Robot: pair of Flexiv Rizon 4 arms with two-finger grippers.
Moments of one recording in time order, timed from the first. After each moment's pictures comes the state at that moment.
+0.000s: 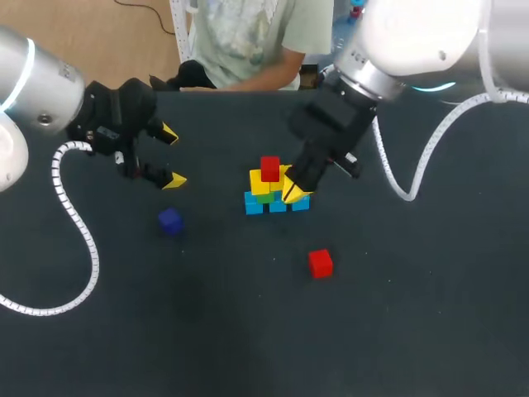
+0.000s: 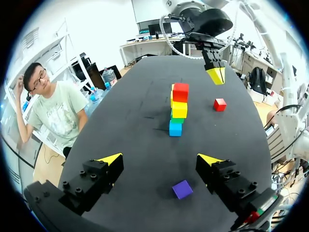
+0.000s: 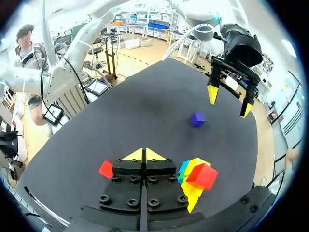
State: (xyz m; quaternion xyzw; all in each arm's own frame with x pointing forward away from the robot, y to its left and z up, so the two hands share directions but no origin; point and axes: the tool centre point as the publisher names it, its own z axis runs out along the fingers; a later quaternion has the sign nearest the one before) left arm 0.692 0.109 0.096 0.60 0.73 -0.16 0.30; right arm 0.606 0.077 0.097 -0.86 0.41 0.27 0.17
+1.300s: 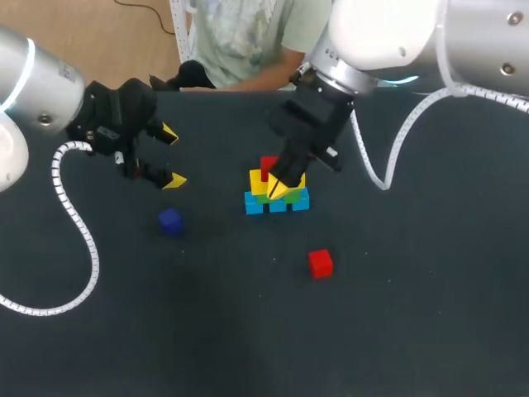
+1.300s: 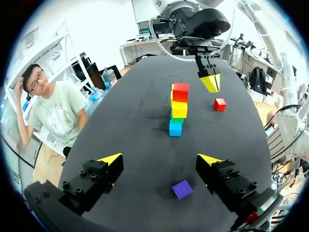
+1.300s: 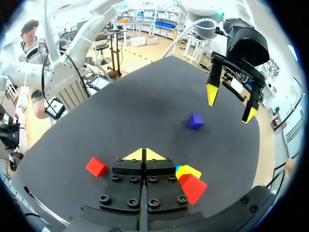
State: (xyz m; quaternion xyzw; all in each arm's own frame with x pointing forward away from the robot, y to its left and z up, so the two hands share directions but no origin) left arm 0.692 0.109 0.096 0.60 0.73 -0.16 0.30; right arm 0.623 0.098 0.089 -0.87 0.38 0.27 0.16
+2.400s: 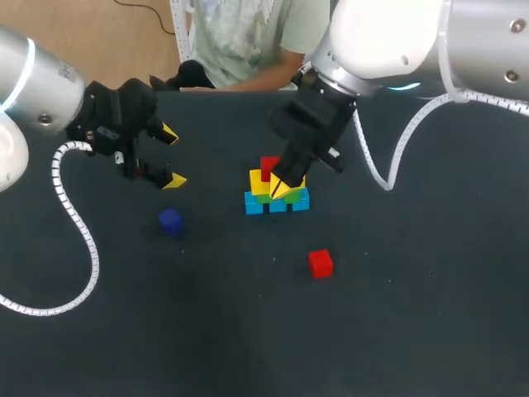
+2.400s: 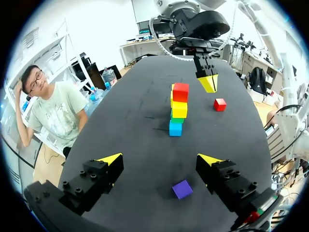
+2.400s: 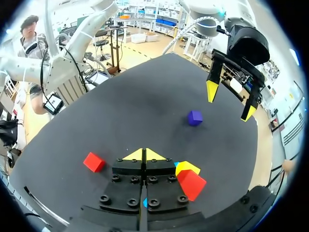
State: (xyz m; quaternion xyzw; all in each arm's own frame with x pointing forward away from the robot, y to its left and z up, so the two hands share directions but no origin) left arm 0.692 0.109 0.096 0.60 0.73 -0.16 0.30; right arm 0.629 0.095 0.085 -0.88 0.37 0.25 0.16
